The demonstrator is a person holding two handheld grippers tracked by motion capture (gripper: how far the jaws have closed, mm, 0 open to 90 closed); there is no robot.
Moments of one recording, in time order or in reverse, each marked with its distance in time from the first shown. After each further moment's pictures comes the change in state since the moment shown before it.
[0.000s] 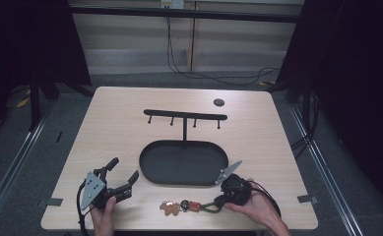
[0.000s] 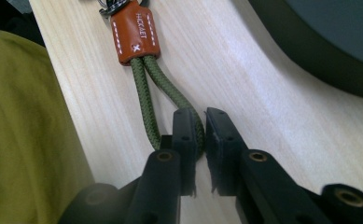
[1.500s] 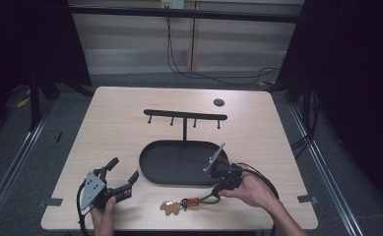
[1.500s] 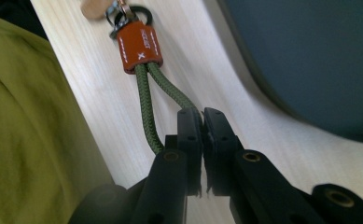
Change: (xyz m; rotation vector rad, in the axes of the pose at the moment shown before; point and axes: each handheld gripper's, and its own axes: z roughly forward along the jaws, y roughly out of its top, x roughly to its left) left arm 0.001 0.000 0.000 -0.002 0.002 0.006; right arm 0.000 0.058 -0.024 0.206 -0.020 -0.026
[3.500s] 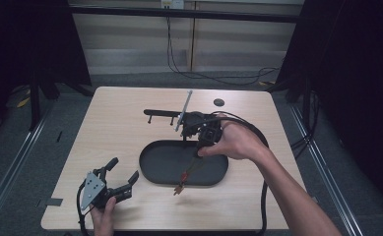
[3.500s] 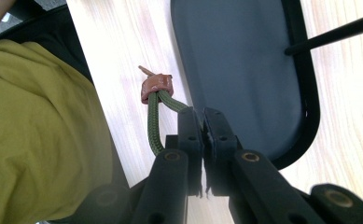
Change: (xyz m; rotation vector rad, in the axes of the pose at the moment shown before) left arm 0.000 0.000 0.000 0.001 -0.001 -0.001; right arm 0.028 0.115 -0.120 0.078 -0.103 -0.206
